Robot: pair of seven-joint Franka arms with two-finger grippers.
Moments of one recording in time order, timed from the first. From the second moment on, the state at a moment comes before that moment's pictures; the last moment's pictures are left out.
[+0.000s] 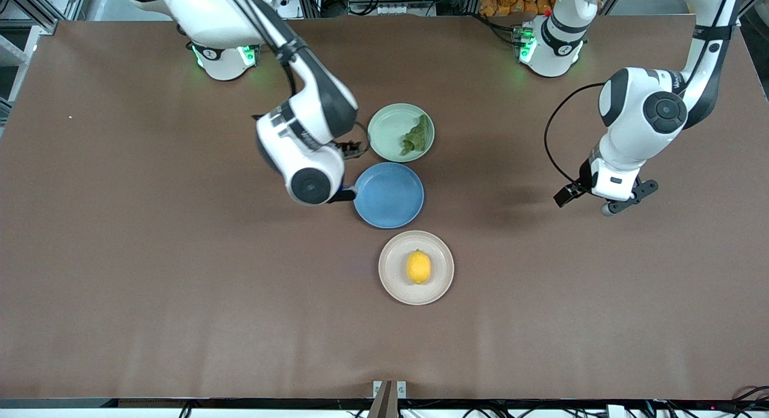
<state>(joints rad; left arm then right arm) -0.06 0.07 -0.10 -2.30 0.03 2.44 -0.66 0.57 0.62 -0.04 -1.37 0.32 1.39 0.47</state>
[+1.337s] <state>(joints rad) -0.06 -0.01 -0.11 -1.95 0.03 2.03 -0.34 0.29 0.60 -0.09 -1.31 -0.04 1.37 0.17</state>
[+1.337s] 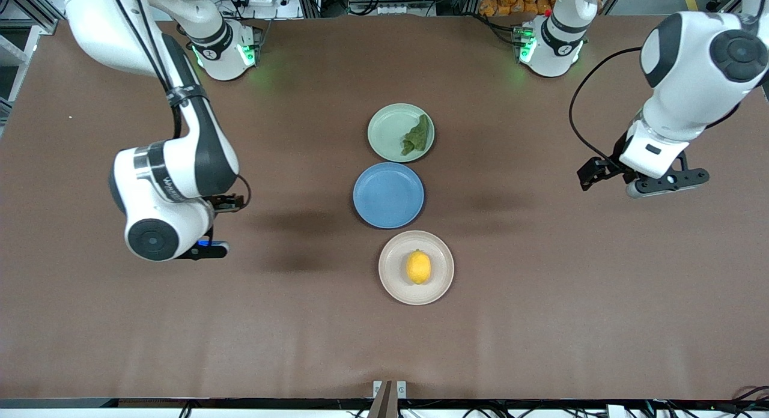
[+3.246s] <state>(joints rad) -0.02 0.03 -0.09 -1.61 0.02 1.75 -0.04 0.02 0.18 -0.04 -1.30 -0.04 1.33 0.09</state>
